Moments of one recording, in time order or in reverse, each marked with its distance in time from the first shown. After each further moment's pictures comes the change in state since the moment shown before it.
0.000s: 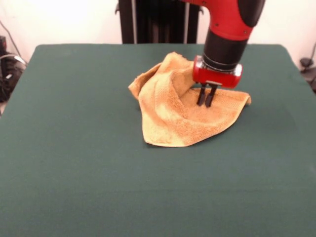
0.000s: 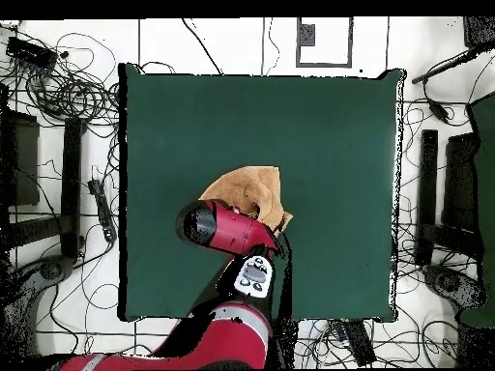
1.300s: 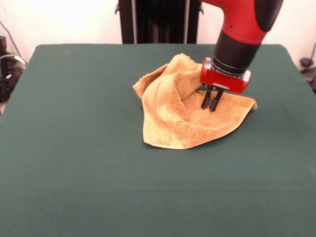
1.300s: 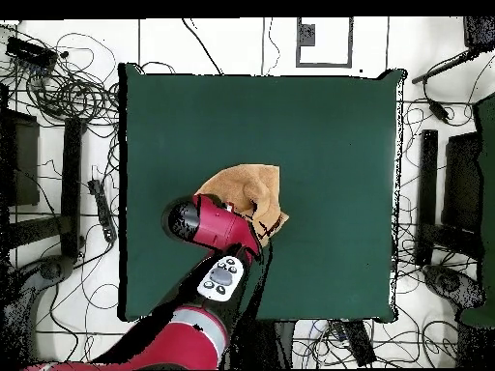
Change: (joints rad) arm 0.137 0.077 -0.127 -0.068 0.145 0.024 0.051
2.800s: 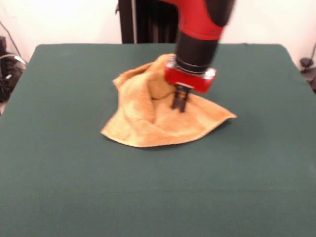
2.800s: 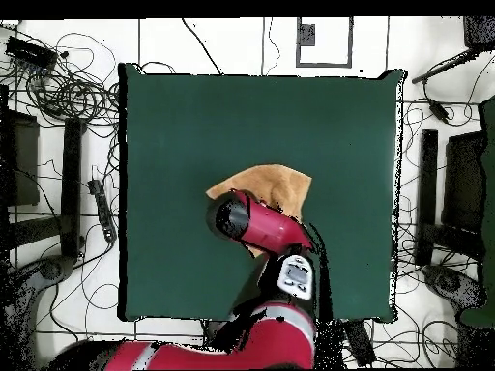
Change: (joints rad) arm -0.279 -0.105 0.140 0.060 -0.194 -0.054 0.039
